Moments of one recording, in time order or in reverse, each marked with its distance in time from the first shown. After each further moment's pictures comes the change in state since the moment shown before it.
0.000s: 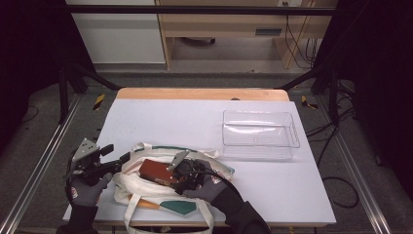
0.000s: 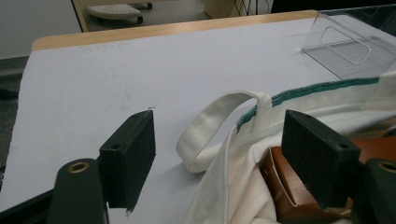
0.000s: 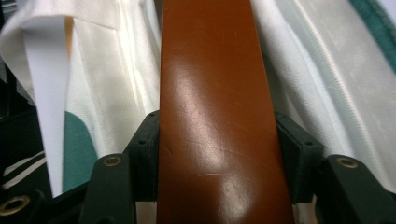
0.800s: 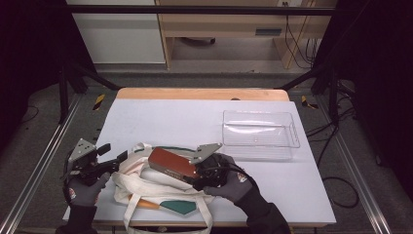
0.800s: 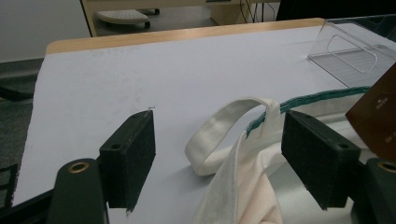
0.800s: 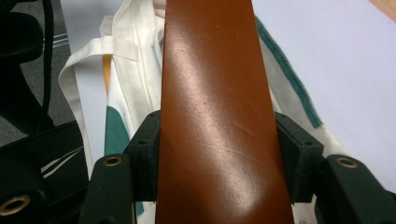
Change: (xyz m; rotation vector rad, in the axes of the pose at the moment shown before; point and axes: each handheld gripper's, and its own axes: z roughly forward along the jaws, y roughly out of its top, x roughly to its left) left arm 0.003 0.000 -0.004 -0.020 0.023 -0.012; right arm -0.013 -0.018 -0.081 -0.158 -0.005 0.022
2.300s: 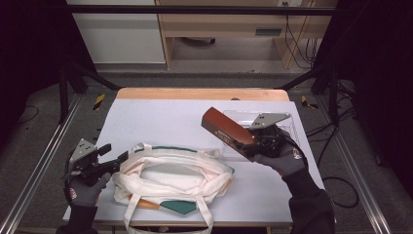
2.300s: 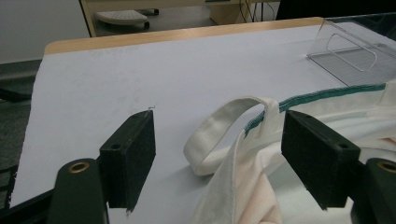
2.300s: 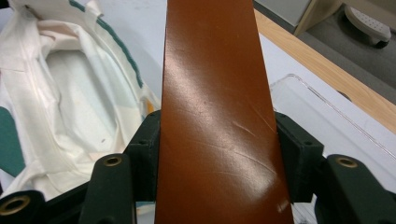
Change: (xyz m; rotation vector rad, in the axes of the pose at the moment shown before) left arm -0.002 -0.001 0.001 -0.002 -0.002 0.006; right arm -0.097 -0.039 -0.100 -0.067 -0.226 0.143
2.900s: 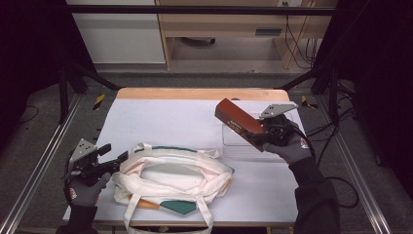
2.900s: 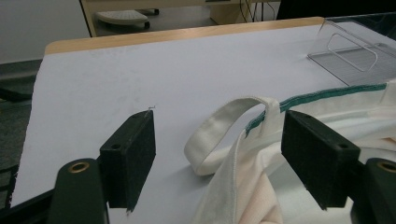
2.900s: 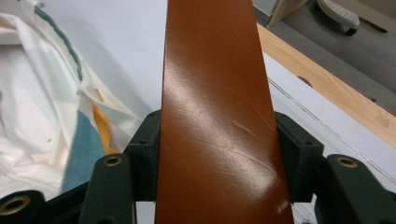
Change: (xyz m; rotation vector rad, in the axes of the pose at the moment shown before) left arm 0.000 0.000 0.000 0.001 0.001 0.000; right arm -0.041 -0.007 0.005 0.026 -0.081 0.033
